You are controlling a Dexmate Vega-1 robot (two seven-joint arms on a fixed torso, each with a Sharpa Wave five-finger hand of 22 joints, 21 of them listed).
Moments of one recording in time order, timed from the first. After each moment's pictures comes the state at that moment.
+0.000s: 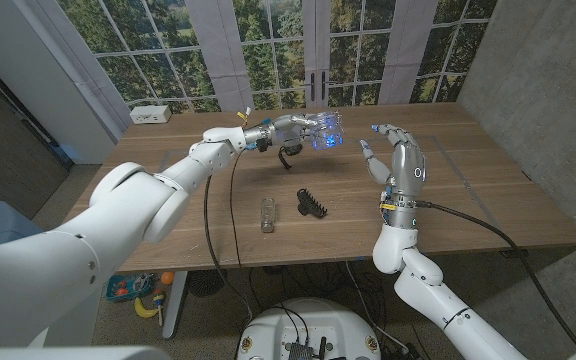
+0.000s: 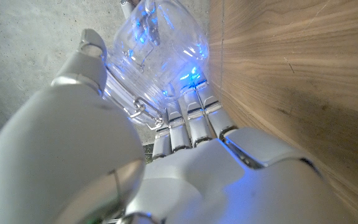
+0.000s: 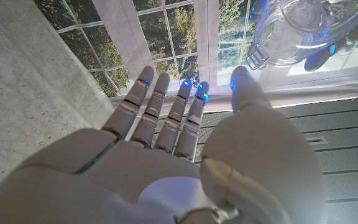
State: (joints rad) left arm 0.18 0.18 0.56 -0.54 -0.67 -0.13 -1.14; left_hand 1.01 -0.04 0.40 -0.21 0.19 0.48 0.10 0.45 0.31 0.63 0.05 0.34 0.25 0.63 0.10 0.40 0.20 0.52 -0.02 0.44 0.21; right arm -1.15 -0.35 -0.42 -1.67 -0.83 0.00 -1.11; right_hand 0.93 -0.07 0.37 -0.17 0.20 0.76 -0.13 0.34 0.20 0.68 -0.16 0.39 0.39 0.48 -0.05 0.53 0.51 0.58 0.00 0.32 0.20
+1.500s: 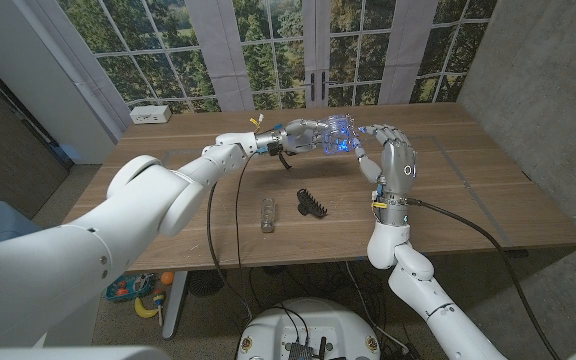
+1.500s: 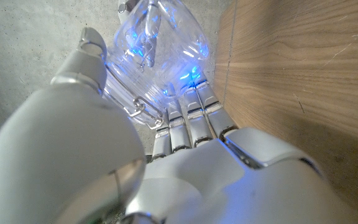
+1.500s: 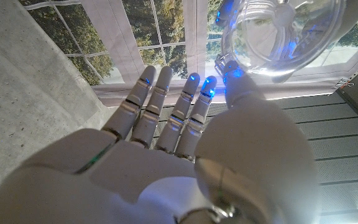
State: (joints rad) left arm 0.15 0.09 0.55 -0.43 -0.66 -0.08 -1.20; left_hand 1.01 -0.05 0.40 -0.21 0.20 0.49 0.11 0.45 0.31 0.64 0.05 0.34 0.25 0.63 0.10 0.42 0.20 0.51 -0.03 0.47 0.21; right arm -1.12 -0.19 -0.30 -1.54 -1.05 0.16 -1.12; right_hand 1.03 -0.06 0.36 -0.17 0.22 0.87 -0.16 0.39 0.20 0.80 -0.19 0.46 0.47 0.57 -0.05 0.58 0.58 0.60 -0.03 0.35 0.21
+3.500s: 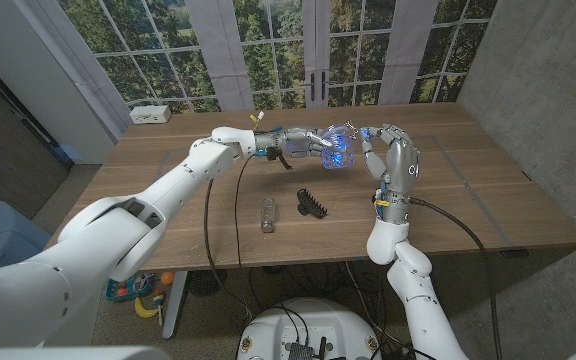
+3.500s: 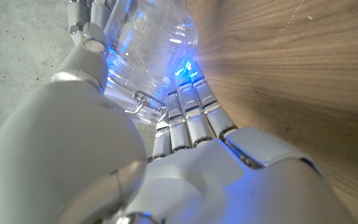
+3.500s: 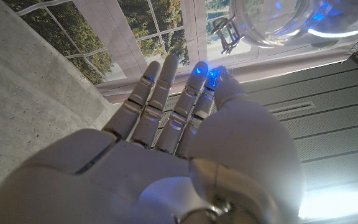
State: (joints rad) left arm 0.34 0.37 0.66 -1.10 -0.59 0.11 -0.87; left_hand 1.03 -0.07 0.42 -0.23 0.20 0.51 0.13 0.45 0.38 0.69 0.07 0.38 0.24 0.70 0.06 0.49 0.21 0.54 -0.05 0.54 0.22; right arm -1.08 0.17 0.13 -1.39 -1.39 0.65 -1.12; right_hand 1.08 0.07 0.37 -0.15 0.19 1.08 -0.15 0.47 0.19 0.98 -0.19 0.58 0.60 0.75 -0.08 0.62 0.69 0.64 -0.06 0.44 0.22
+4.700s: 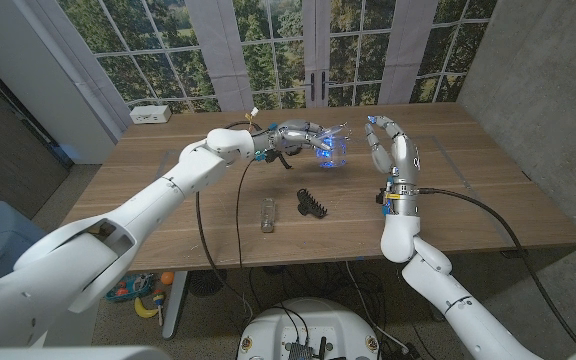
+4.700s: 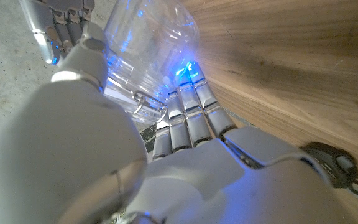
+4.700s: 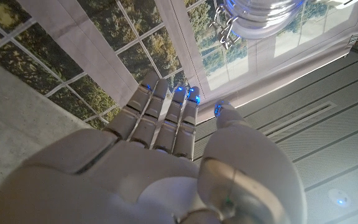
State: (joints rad) left arm 0.46 0.52 0.68 -1.40 -0.45 0.03 -0.48; left_hand 1.03 -0.07 0.41 -0.23 0.20 0.51 0.13 0.45 0.38 0.70 0.08 0.38 0.24 0.71 0.06 0.47 0.22 0.50 -0.04 0.58 0.24; right arm -1.10 -0.35 -0.33 -1.59 -0.58 0.36 -0.86; right_hand 0.72 0.16 0.35 -0.04 0.22 0.65 -0.05 0.24 0.20 0.54 -0.06 0.25 0.48 0.44 -0.05 0.34 0.61 0.45 -0.05 0.48 0.20
